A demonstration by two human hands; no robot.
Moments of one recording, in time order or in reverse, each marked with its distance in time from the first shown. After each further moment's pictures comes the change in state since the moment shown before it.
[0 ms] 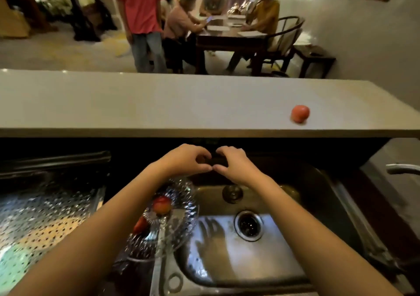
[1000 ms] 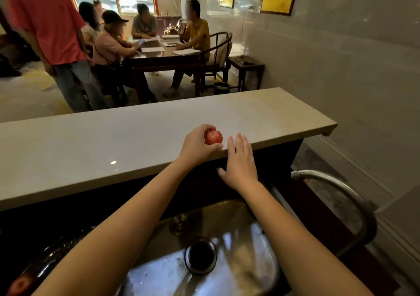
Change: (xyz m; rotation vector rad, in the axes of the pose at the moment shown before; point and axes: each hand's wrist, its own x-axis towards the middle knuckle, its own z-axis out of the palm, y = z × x) left_hand 0.182 0.181 0.029 -0.411 0.373 0.191; right_hand -0.015 0.163 -0.094 -0.314 0.431 0.364
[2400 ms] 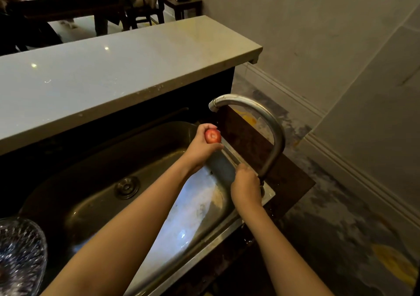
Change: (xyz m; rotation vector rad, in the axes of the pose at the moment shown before) left_hand -0.088 0.026 0.208 -0.695 -0.493 -0.229; right_hand -0.181 0.131 0.035 0.162 -0.147 0.671
